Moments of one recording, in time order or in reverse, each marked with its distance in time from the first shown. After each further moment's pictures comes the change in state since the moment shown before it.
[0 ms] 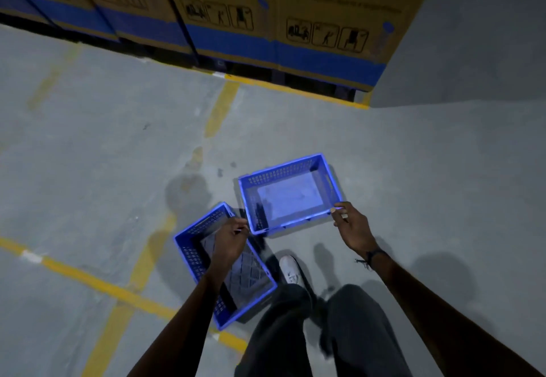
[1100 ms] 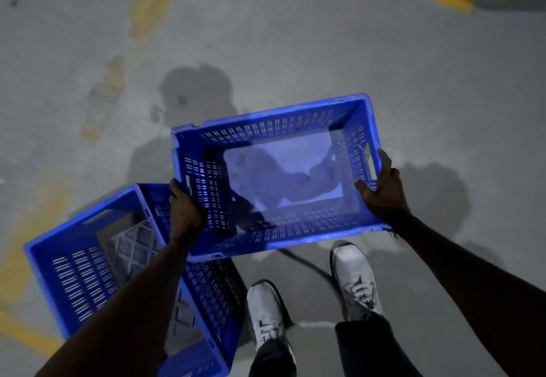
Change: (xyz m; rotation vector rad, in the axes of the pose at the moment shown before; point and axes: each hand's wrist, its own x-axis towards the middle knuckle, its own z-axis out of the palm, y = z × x) left_hand 0.431 -0.298 0.233 0.242 0.235 -0.293; right_hand 0.439 0.380 0.150 -0.376 -0.012 0.038
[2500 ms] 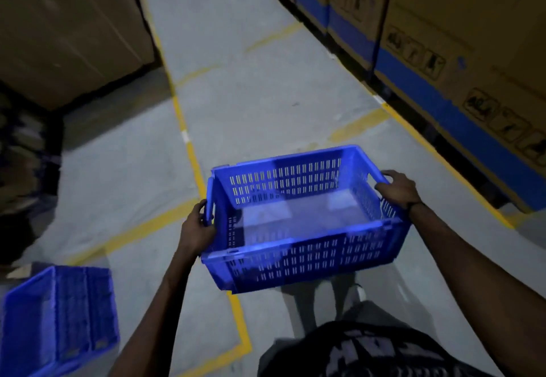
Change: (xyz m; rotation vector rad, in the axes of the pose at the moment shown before) left_hand -0.625 0.068 -0.502 -0.442 0.414 -0.303; right_hand -0.324 -0.490 -0.415 -0.183 -0.478 -0.416
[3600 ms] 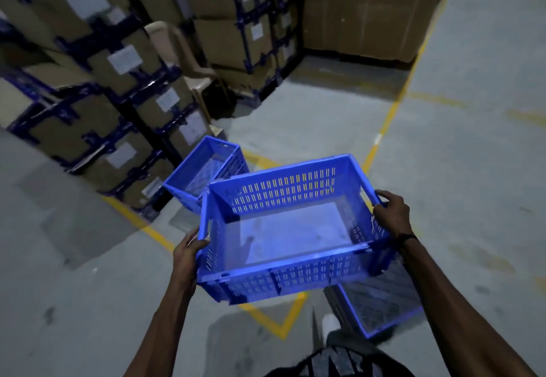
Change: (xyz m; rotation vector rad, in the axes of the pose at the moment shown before) left_hand -0.257 -0.378 -0.196 -1.146 0.911 -0.447; right_hand -0.216 -0.309 0.426 -0.176 -0.454 -0.646
